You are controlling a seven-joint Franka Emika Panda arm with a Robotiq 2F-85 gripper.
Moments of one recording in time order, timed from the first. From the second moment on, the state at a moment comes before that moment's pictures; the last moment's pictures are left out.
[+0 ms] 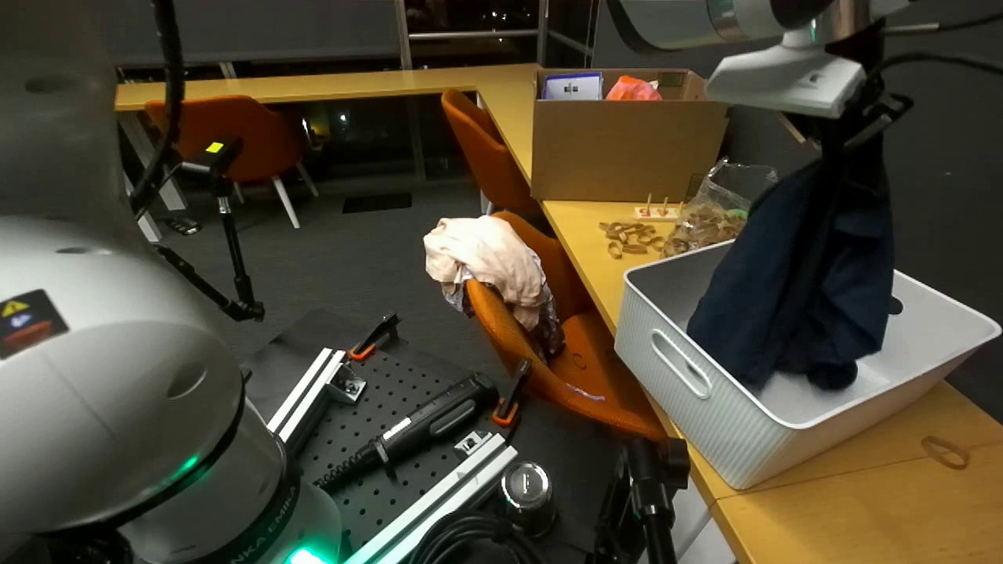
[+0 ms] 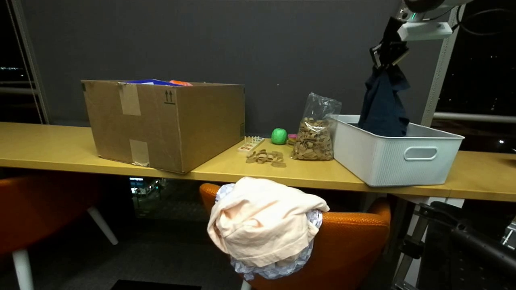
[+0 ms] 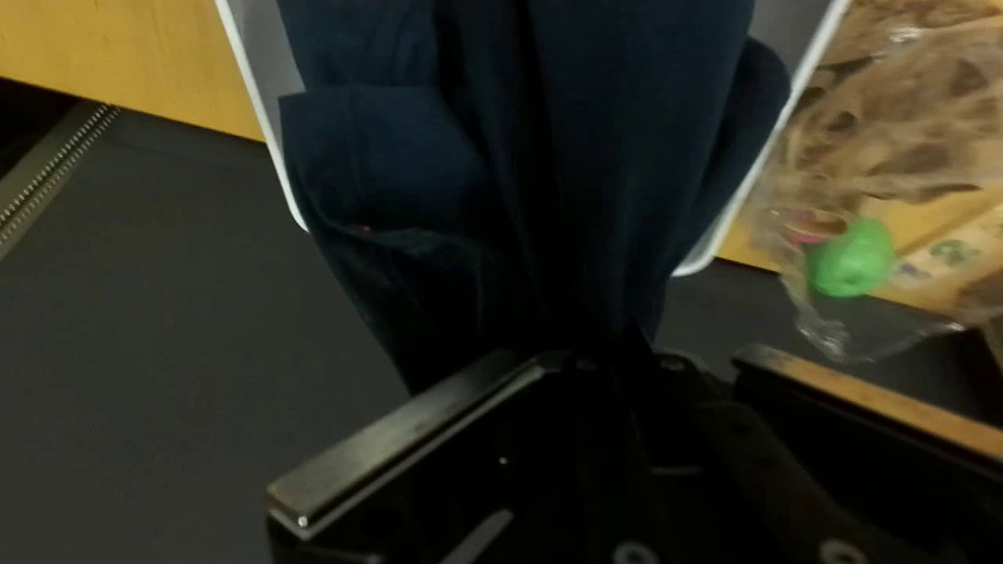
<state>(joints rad) -0.16 0.19 -0.43 -2.01 -0.20 2.73 0.20</state>
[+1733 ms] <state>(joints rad) -0.02 -0.05 0.08 -2.14 -0.39 2.37 0.42</state>
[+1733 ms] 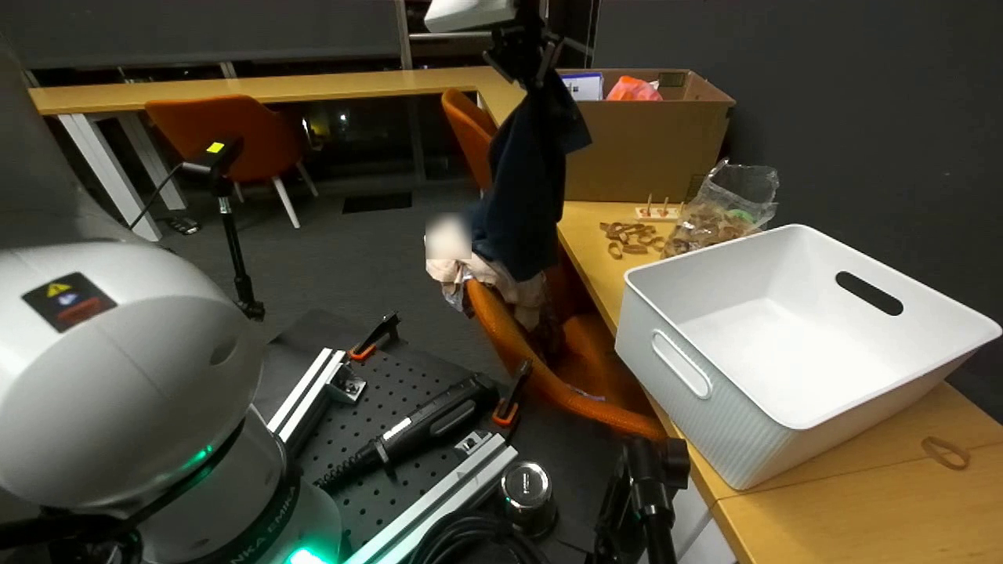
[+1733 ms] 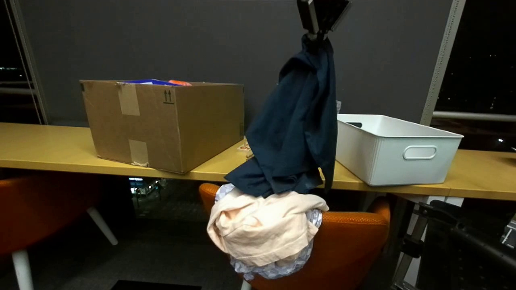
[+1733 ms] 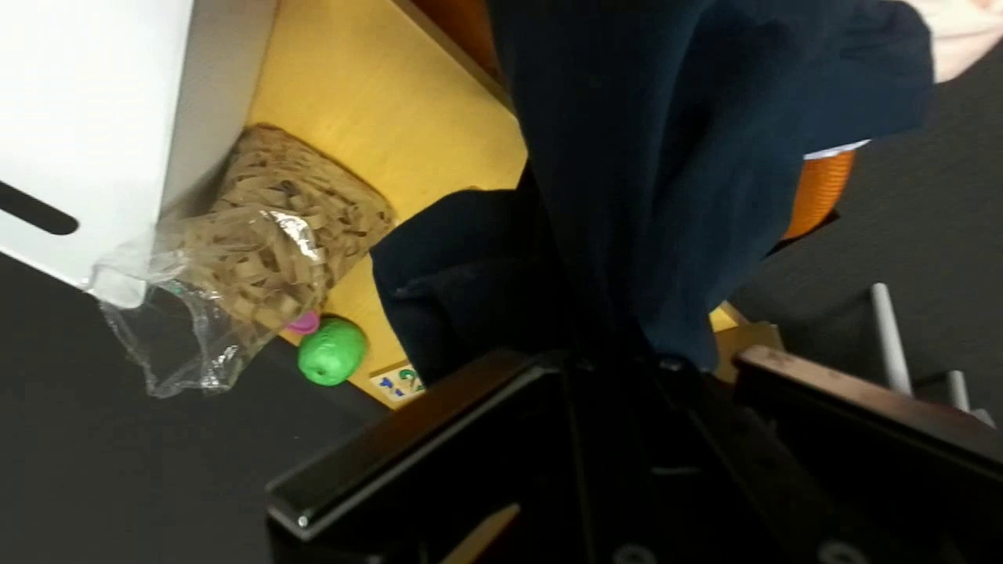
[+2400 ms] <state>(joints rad) 0.10 0.06 0.11 -2.15 -0.53 2.38 0.56</state>
